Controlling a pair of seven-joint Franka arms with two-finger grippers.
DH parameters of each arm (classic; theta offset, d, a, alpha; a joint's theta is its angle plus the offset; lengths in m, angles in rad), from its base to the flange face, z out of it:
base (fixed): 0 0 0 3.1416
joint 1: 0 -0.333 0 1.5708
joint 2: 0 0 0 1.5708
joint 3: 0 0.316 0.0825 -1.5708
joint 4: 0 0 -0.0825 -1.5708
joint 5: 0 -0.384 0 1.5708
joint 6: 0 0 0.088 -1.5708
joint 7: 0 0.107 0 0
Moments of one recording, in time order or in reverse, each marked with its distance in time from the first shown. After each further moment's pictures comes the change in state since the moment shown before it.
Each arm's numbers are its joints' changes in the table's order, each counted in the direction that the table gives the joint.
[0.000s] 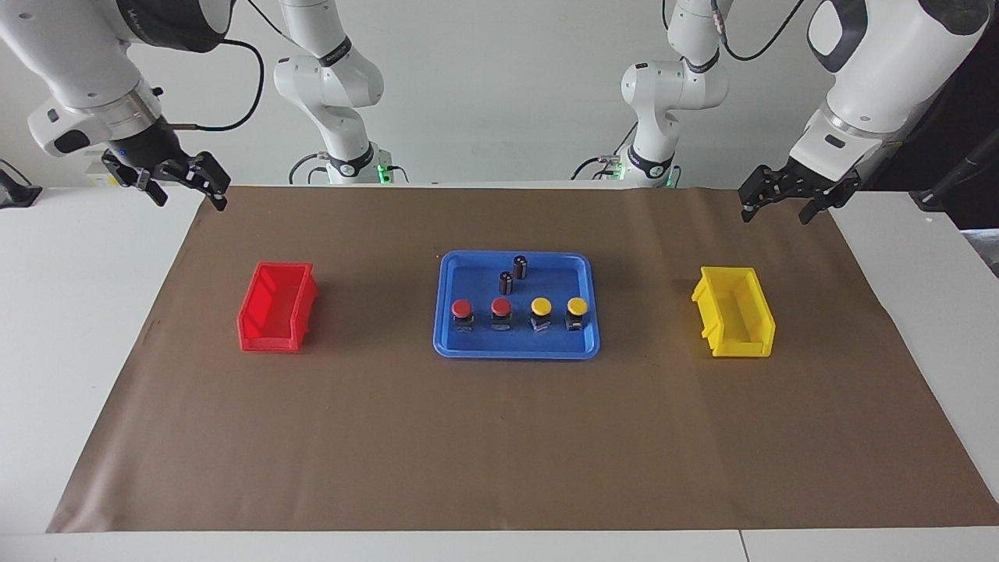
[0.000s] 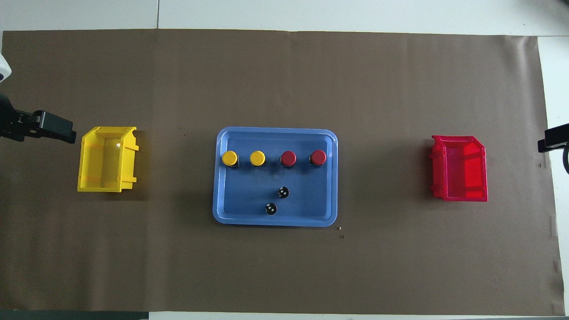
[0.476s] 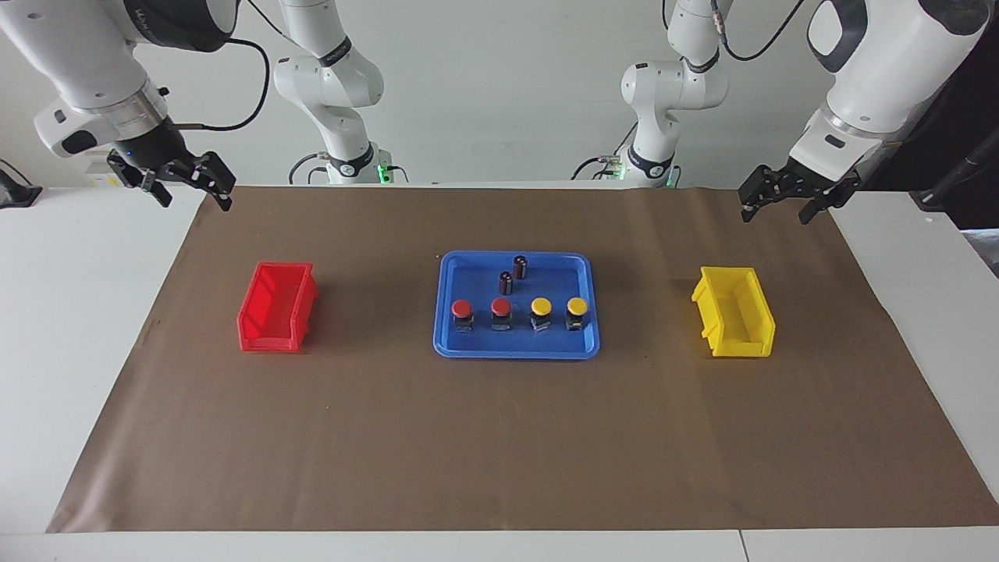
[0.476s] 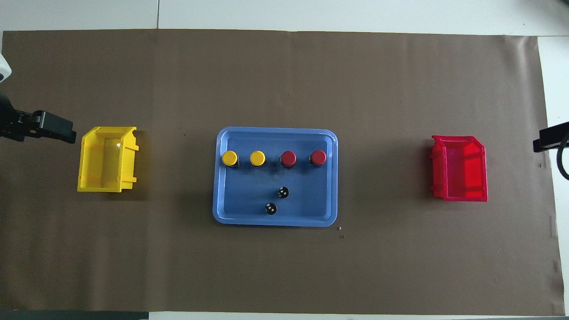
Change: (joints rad) left arm 0.000 0.000 0.000 0.000 0.000 0.000 0.000; right arm -0.002 0.000 0.011 0.000 0.000 0.000 0.000
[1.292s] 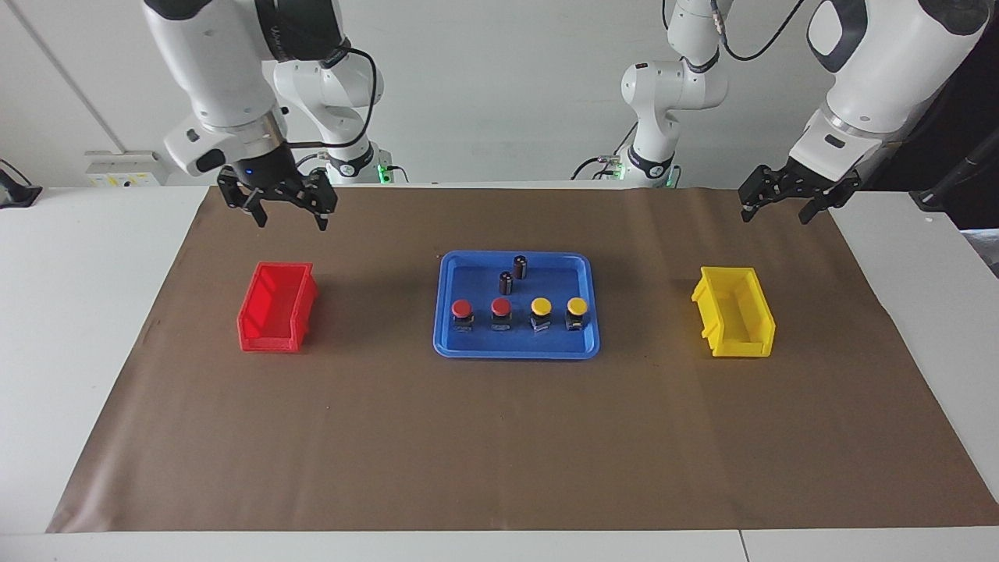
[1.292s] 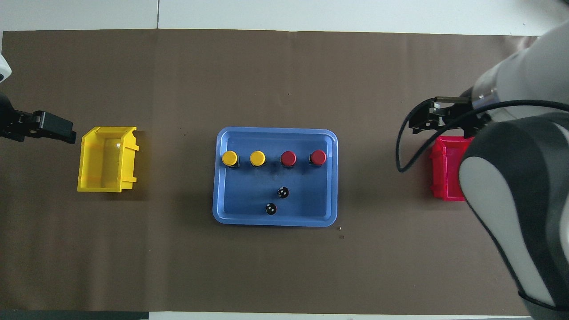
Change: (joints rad) left arm 0.000 0.000 0.000 0.000 0.000 0.001 0.000; right arm -0.061 0.144 0.348 -0.055 0.009 -0.130 0.464
